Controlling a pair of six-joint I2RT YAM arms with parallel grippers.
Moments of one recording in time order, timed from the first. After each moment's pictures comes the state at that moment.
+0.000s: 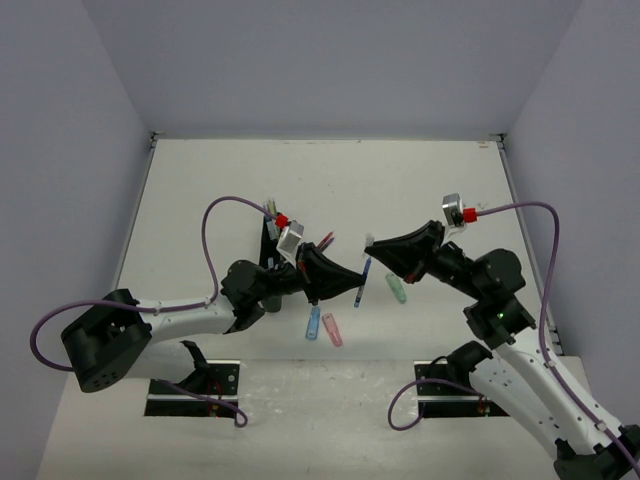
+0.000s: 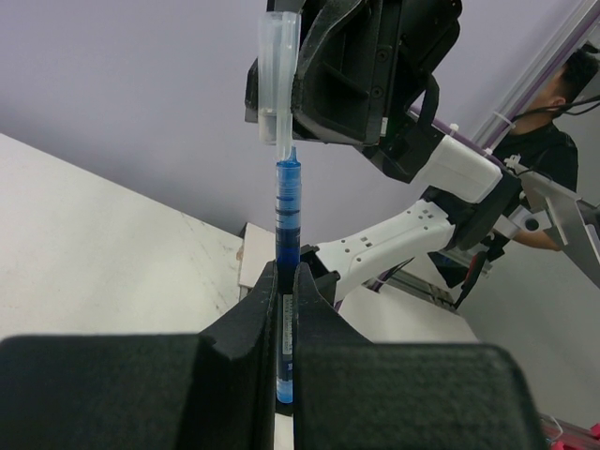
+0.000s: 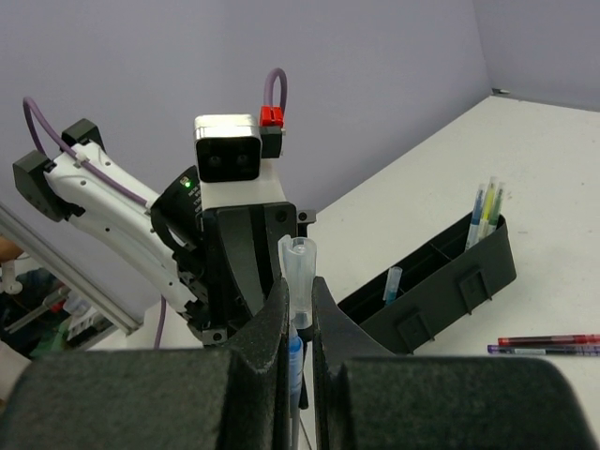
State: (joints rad) left arm -0.95 1.29 0.47 1.22 0.47 -0.75; right arm 0.52 0.61 0.62 0.24 -0.57 0.63
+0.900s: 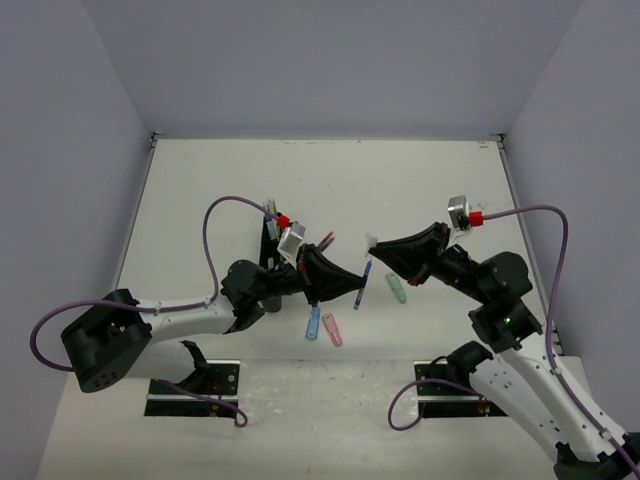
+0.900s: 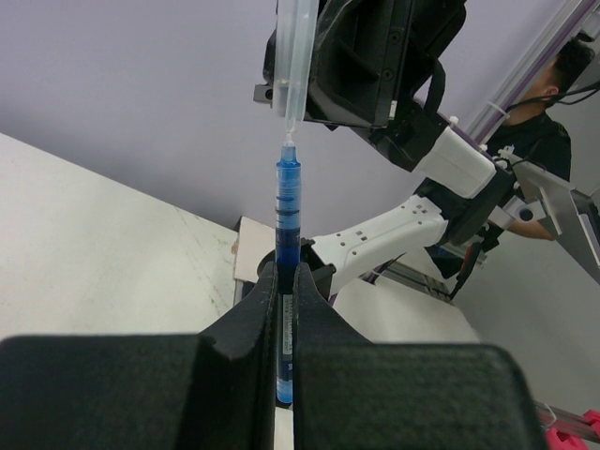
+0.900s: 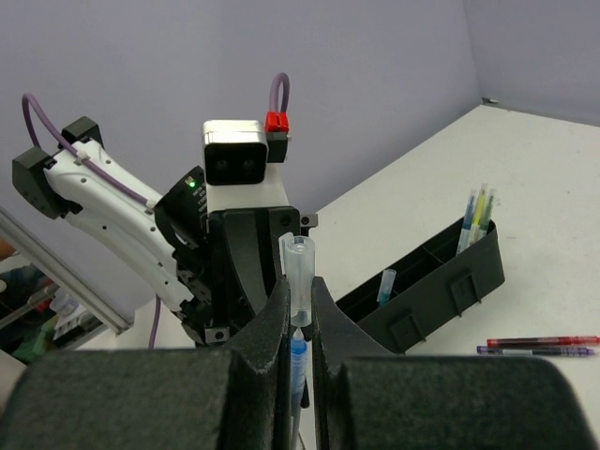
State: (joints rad) left arm -0.95 1.29 0.47 1.21 0.49 -0.75; right arm 0.52 0.57 0.65 0.18 -0.56 0.59
